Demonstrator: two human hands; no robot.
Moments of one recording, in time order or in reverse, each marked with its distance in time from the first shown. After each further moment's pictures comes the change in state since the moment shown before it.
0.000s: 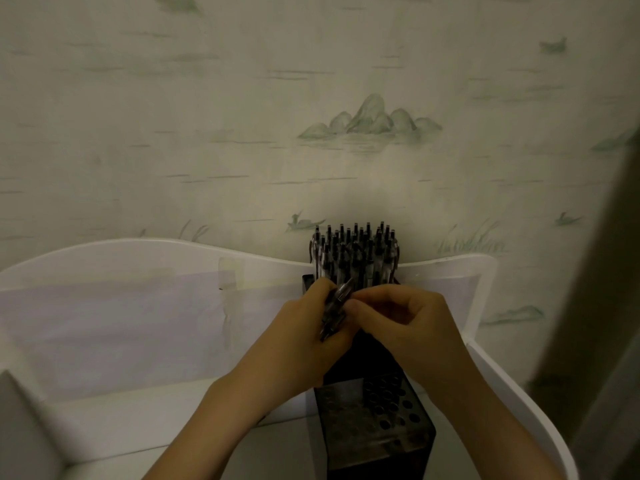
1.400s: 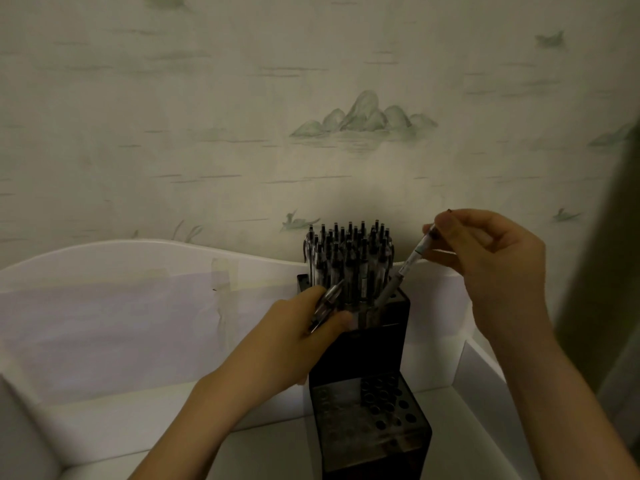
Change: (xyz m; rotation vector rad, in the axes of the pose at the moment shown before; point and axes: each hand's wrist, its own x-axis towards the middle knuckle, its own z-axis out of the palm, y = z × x) left_hand 0.002 0.000 -0.005 -0.031 -0.022 -0.040; right_hand 0.042 -0.026 -0.064 0.158 0.429 -0.131
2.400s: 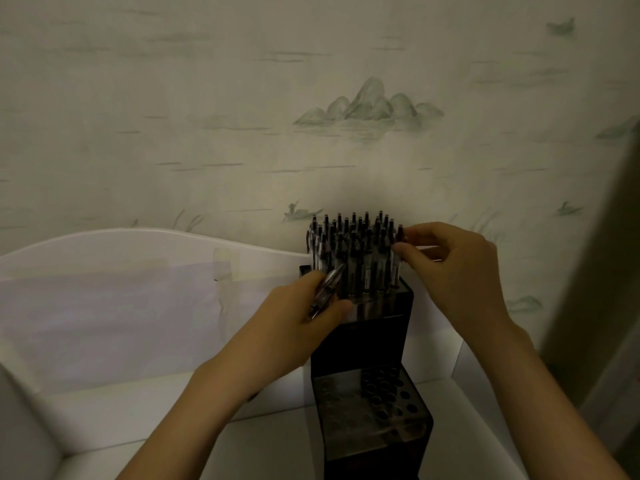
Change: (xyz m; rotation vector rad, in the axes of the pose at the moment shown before) left_hand 0.002 -0.005 -0.002 -0.003 0.040 0.023; right_hand -0.002 0.035 0.010 -0.635 -0.134 -0.270
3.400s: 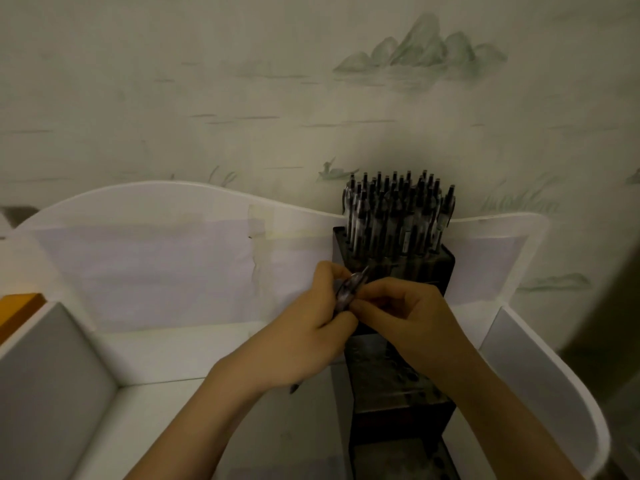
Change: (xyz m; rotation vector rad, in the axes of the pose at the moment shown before) left_hand -0.043 -0.025 0.006 -0.244 -0.193 -0.086; right_hand -0.092 -0.015 0.051 0.545 -0.562 0.262
